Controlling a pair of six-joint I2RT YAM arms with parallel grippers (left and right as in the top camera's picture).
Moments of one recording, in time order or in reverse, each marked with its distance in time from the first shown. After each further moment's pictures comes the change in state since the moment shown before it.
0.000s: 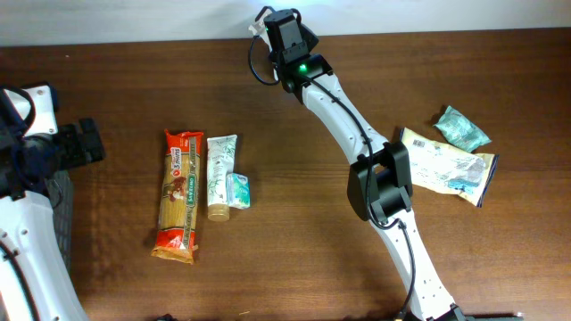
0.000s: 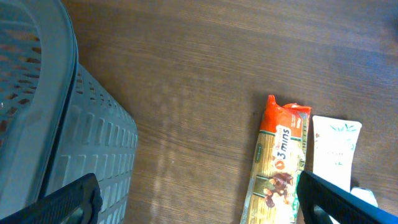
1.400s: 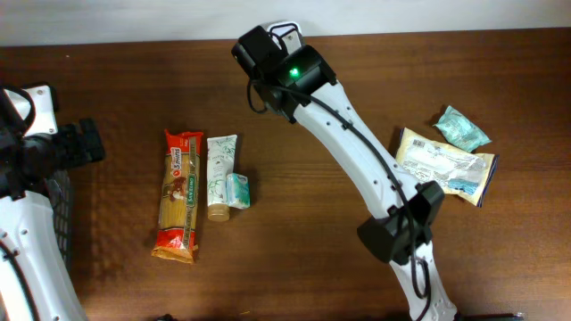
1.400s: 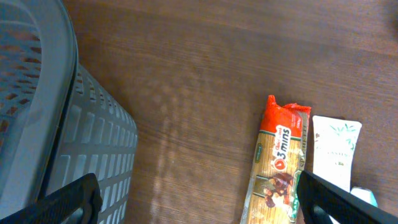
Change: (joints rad) left arm 0.000 0.000 0.000 0.000 0.000 0.000; right arm 0.202 -0.405 -0.013 -1.036 0.245 0.853
